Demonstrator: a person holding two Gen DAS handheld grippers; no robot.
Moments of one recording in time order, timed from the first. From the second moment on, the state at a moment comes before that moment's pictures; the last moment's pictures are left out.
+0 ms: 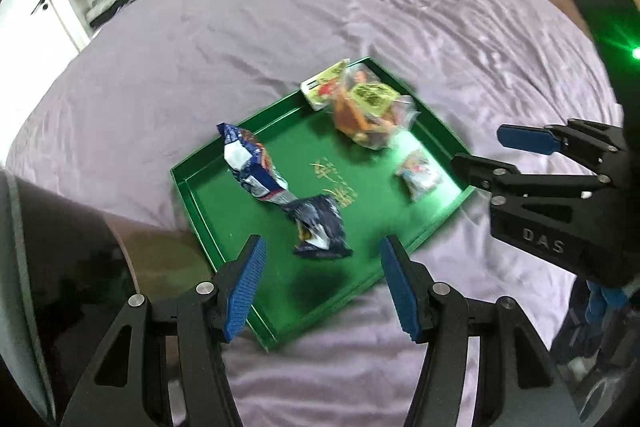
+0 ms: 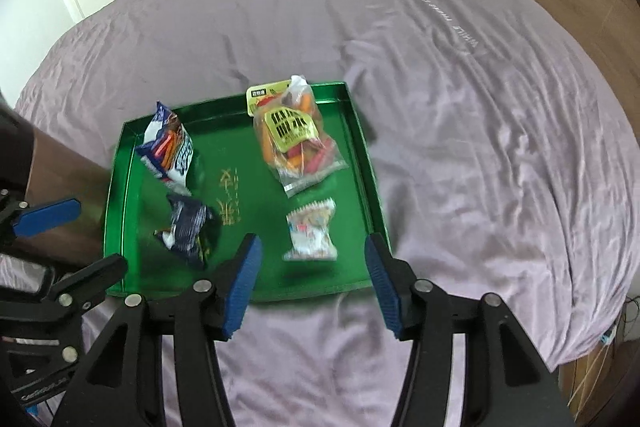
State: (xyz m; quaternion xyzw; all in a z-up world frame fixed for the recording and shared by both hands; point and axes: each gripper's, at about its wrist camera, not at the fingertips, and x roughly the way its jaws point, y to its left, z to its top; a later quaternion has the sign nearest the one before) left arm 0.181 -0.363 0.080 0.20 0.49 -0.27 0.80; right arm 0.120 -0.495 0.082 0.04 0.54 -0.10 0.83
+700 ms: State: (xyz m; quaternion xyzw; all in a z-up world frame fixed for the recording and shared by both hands) left arm 0.107 -0.369 0.109 0.28 0.39 -0.21 0.85; right arm 0.043 -0.506 0.115 0.05 0.54 -0.12 0.83
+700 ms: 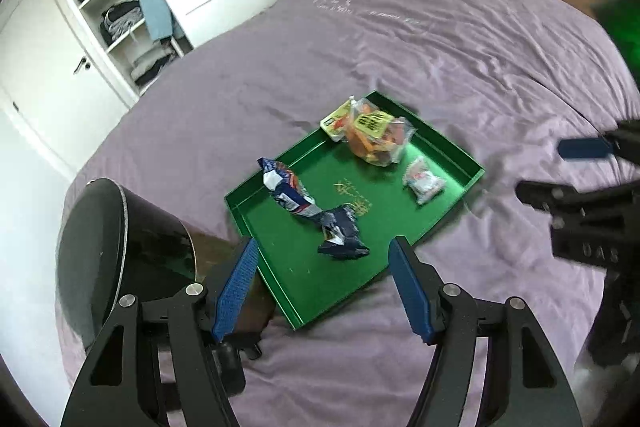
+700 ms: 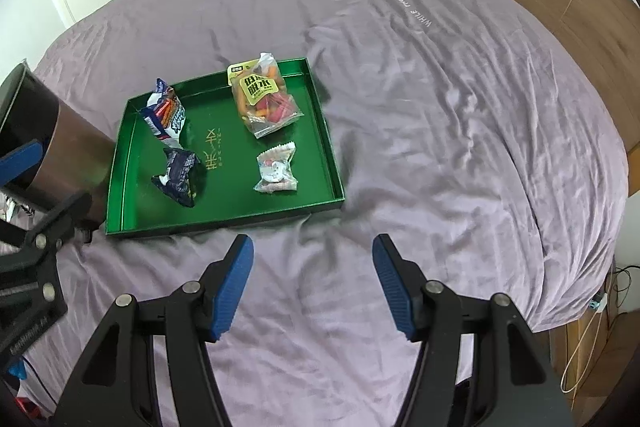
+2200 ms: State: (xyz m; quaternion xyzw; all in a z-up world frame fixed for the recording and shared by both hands) left arm 0.072 0.114 0.046 0.13 0.57 0.08 0.80; right arm 0.096 -0.080 0.092 -0.10 0.58 0.30 0.75
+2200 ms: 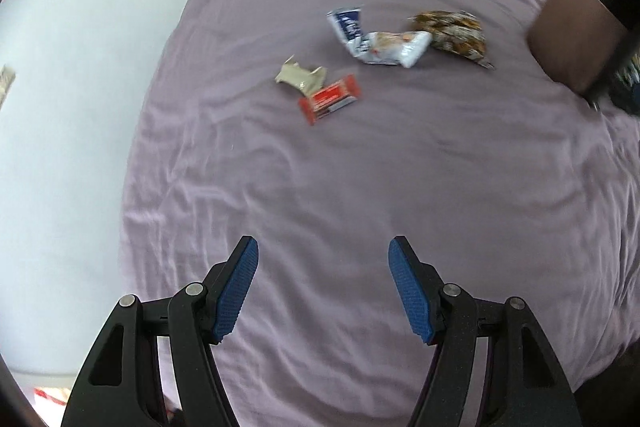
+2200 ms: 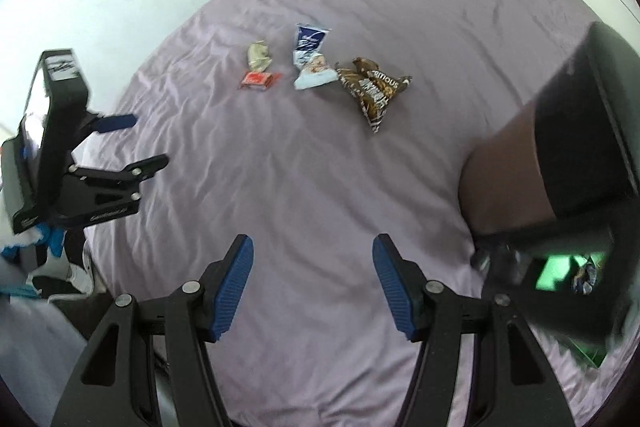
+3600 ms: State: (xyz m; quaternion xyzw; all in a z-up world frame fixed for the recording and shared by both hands) left arm 0.297 0.230 -0.038 -0.16 0.62 0.12 0.76; right arm 0.243 -0.053 0.002 0.07 0.60 0.18 0.78
